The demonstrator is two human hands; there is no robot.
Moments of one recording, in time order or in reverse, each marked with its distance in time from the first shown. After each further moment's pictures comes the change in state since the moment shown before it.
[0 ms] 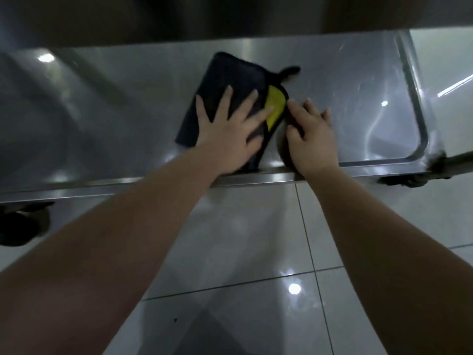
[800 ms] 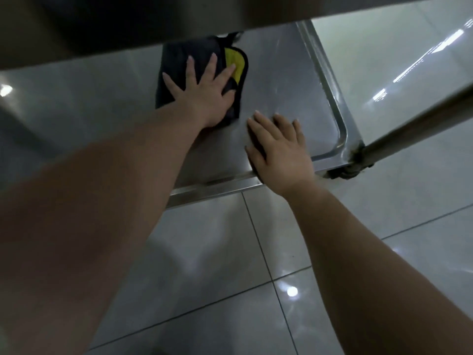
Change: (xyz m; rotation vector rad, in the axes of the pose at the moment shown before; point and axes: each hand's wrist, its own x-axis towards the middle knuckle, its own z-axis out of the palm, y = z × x) left_hand 0.145 0.071 -0.020 -0.085 -0.108 -0.177; right_hand -0.013 0.071 -0.060 -0.469 -0.088 -0.088
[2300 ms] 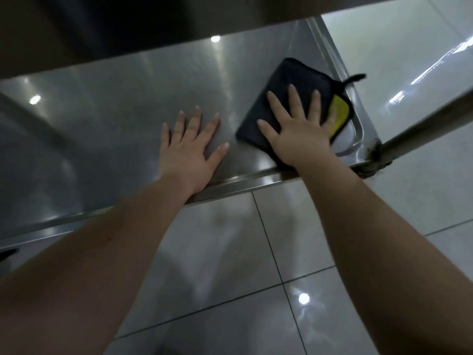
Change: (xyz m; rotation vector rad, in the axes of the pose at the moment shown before) left_hand -0.105 -0.050 0.045 0.037 0.182 0.012; right_hand 0.049 0.013 -0.004 -0.131 -0.161 0.237
